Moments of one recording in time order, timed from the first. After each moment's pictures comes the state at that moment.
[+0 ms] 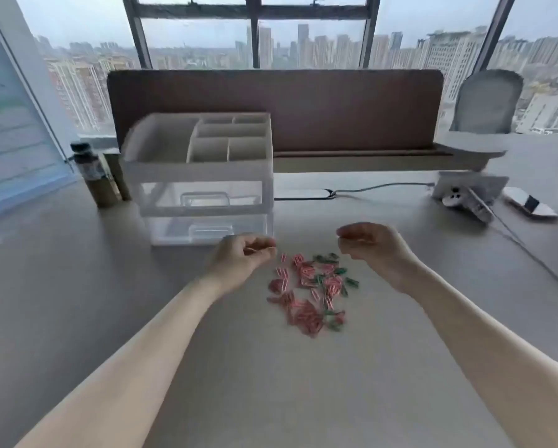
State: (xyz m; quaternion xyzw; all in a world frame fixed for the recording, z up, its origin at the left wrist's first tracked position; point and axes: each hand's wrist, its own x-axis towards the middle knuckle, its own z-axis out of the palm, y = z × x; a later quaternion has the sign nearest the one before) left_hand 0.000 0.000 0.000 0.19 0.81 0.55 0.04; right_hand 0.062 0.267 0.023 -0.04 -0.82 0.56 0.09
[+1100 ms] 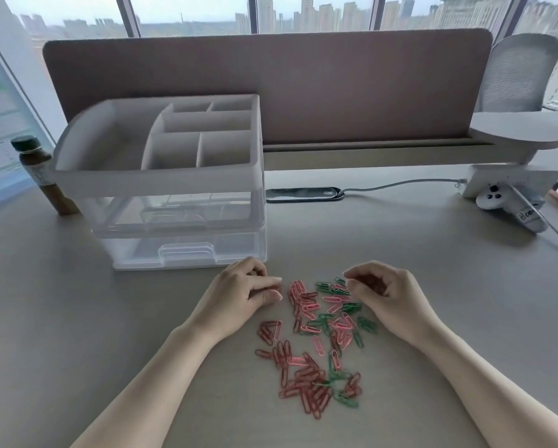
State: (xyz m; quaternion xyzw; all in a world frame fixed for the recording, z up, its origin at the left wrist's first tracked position) left_hand -0.059 0.019 -0.051 0.32 0.90 0.28 -0.06; right_hand 0.027 0.293 -0.036 -0.01 -0.87 0.48 0.12
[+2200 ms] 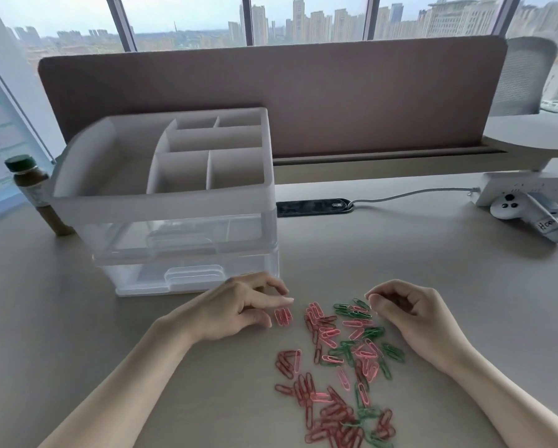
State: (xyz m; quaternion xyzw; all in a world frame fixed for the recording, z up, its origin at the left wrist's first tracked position) left_hand -0.102 -0.008 -0.024 0.48 0.84 0.25 0.08; right_hand 0.019 0.291 -0.037 -0.05 -0.86 0.50 0.12
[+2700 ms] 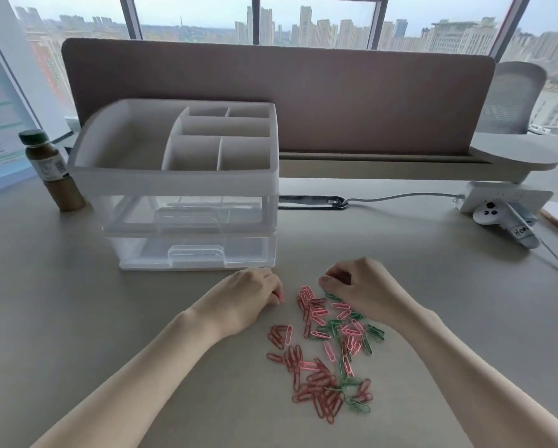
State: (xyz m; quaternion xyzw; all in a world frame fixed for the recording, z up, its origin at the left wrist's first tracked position) left_hand -0.063 0.014 -0.032 0.41 0.89 0.20 -0.04; right_hand -0.010 0.249 -0.007 0.01 -0.95 0.31 0.01
